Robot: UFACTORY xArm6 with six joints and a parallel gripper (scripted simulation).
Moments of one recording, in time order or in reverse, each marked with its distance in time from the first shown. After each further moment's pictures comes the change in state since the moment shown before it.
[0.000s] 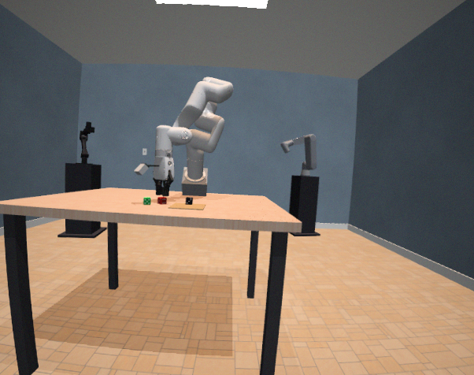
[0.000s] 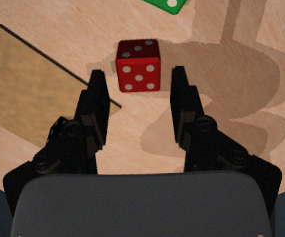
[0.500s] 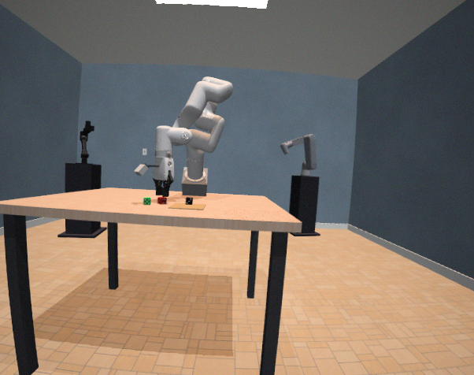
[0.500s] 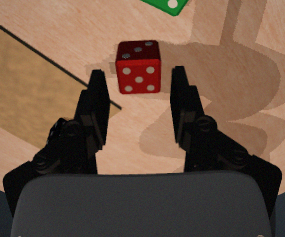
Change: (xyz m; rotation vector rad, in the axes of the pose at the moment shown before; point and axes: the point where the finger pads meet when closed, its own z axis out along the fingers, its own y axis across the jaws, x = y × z) arm 0.000 0.000 0.002 0.000 0.001 0.000
